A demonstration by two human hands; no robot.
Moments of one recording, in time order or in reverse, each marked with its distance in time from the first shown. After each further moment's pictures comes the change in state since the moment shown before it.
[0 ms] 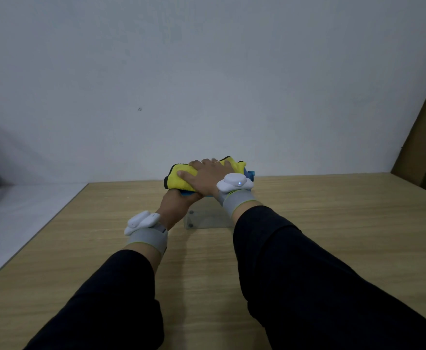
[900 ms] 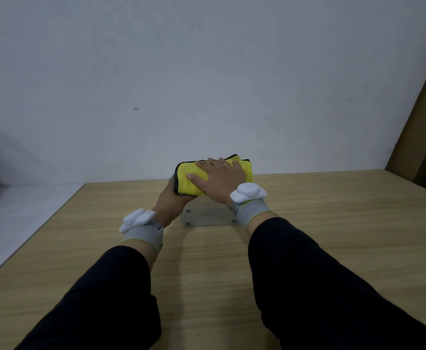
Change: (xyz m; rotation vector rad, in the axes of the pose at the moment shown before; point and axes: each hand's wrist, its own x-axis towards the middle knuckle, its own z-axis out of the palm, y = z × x) left_hand 0.000 -0.002 -0.003 -0.044 0.000 0.034; right_hand -0.028 0.029 0.009 0.014 0.173 -0.018
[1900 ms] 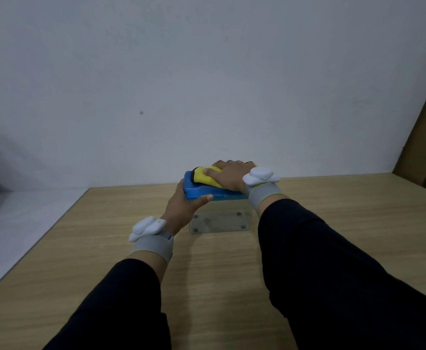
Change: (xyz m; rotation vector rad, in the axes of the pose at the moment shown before) left_hand 0.005 -0.004 -0.001 0.026 -0.060 0.016; right_hand 0.039 0.013 -0.018 -0.036 -0.279 0.128
